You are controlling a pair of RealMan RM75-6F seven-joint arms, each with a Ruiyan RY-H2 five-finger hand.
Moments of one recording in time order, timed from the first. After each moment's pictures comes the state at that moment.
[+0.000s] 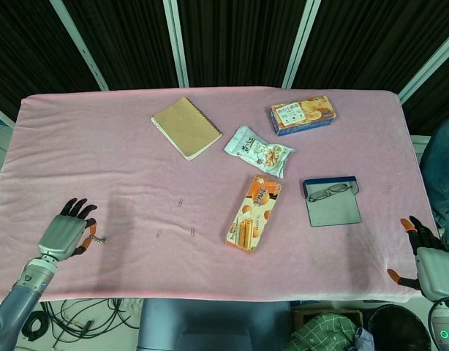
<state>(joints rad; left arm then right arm) -0.42 -1.21 0.03 -1.62 1.31 1.10 0.31 0.06 -1.06 0.06 -1.72 -1.35 1.39 -0.06</state>
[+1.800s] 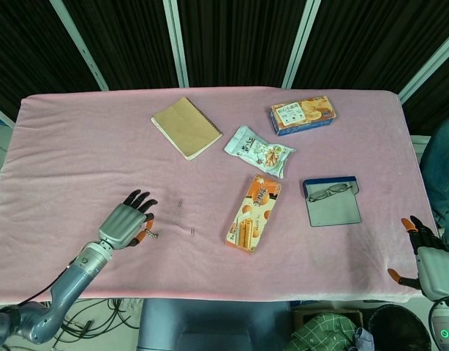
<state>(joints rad) -0.61 -1.35 -0.06 -1.69 1.26 0.95 0.46 0.06 -1.06 0.07 -1.72 -1.34 1.38 -0.06</state>
